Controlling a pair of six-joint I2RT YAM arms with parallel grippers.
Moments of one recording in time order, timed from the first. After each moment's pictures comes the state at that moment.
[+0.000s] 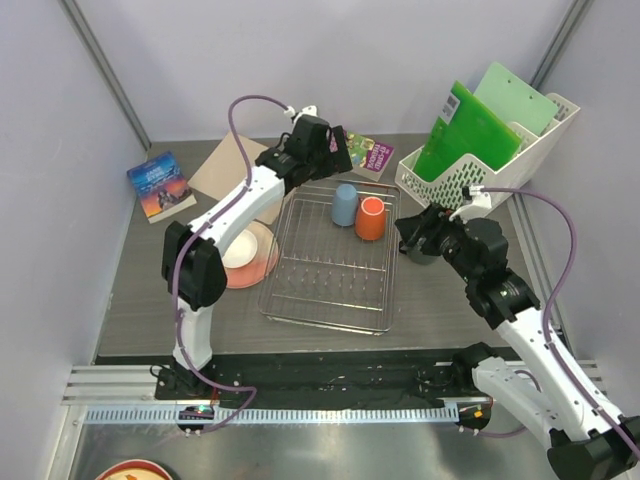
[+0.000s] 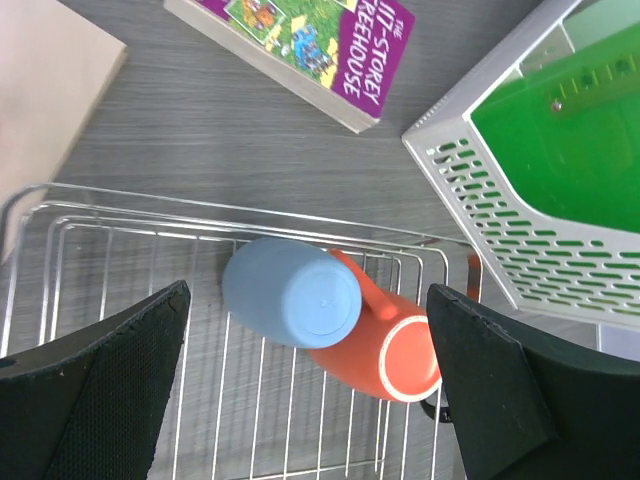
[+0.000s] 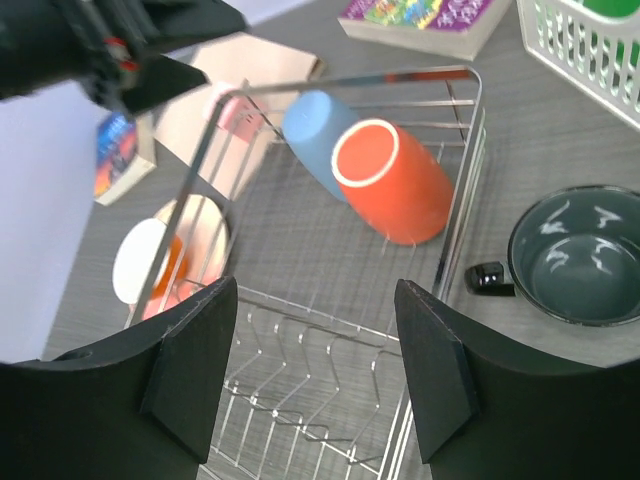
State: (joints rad) left arm -0.59 1.97 1.89 -0.52 -0.16 -0.66; right arm 0.38 0.76 0.73 -0.23 0.01 0.57
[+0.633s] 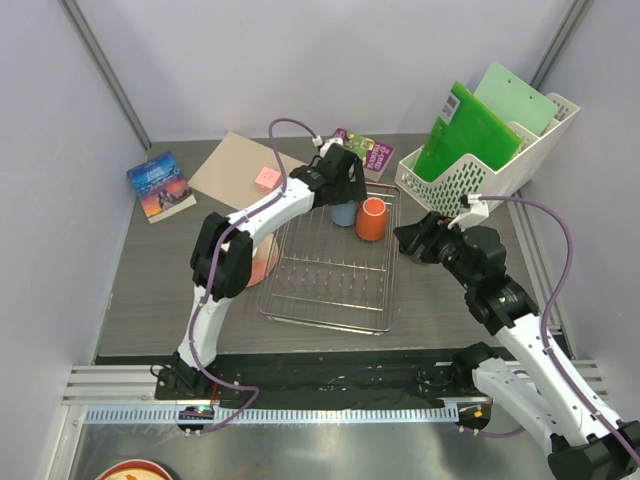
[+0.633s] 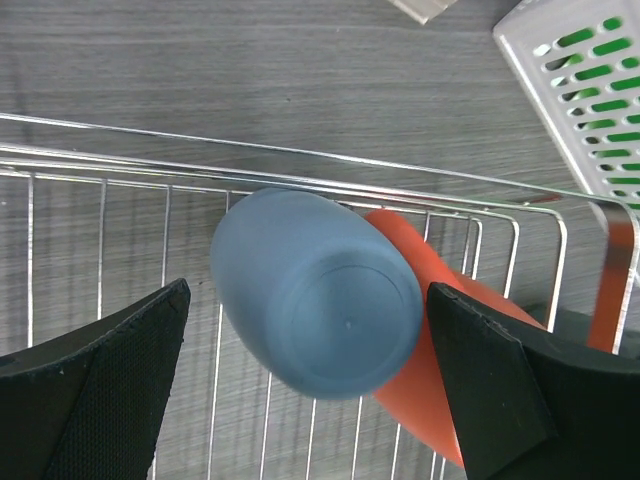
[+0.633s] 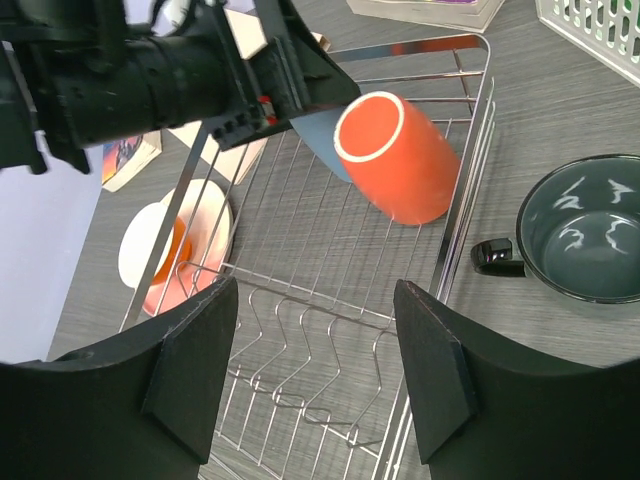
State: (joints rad) left arm -0.68 2.17 1.92 -0.54 -0.21 -0.65; right arm 0.38 0.70 0.67 -0.22 -0.02 0.59
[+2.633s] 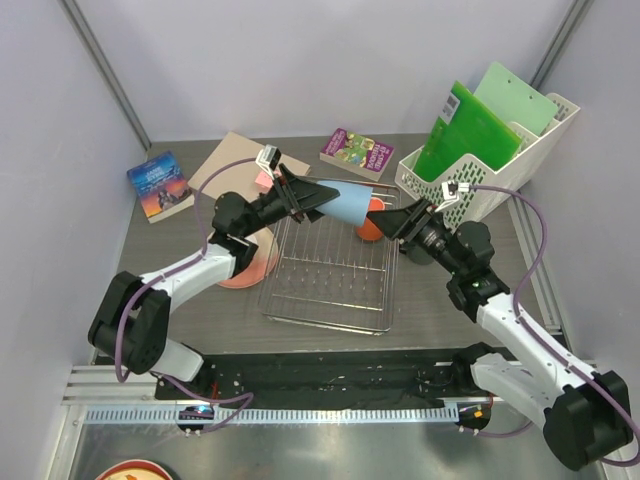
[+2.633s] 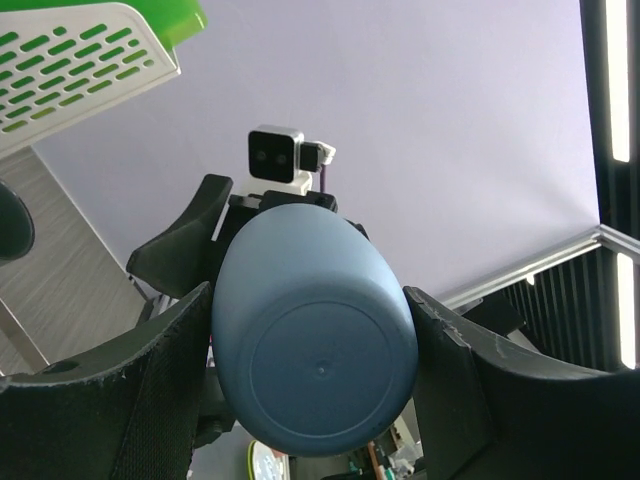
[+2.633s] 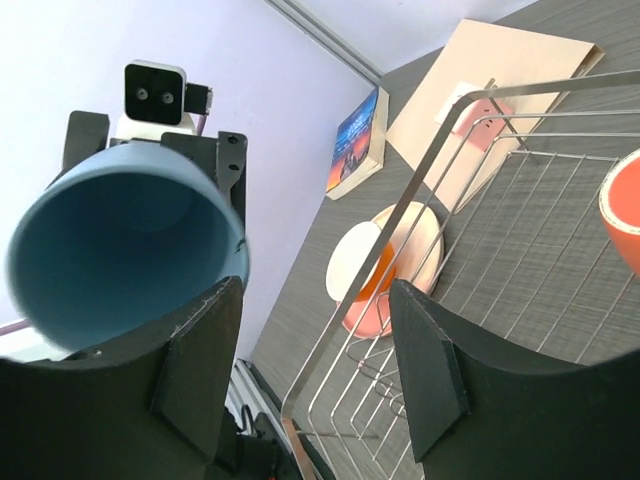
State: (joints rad) left arm -0.51 1.46 0.83 1.01 0.65 -1.49; right arm 0.38 0.88 0.55 0.42 -0.34 0.93
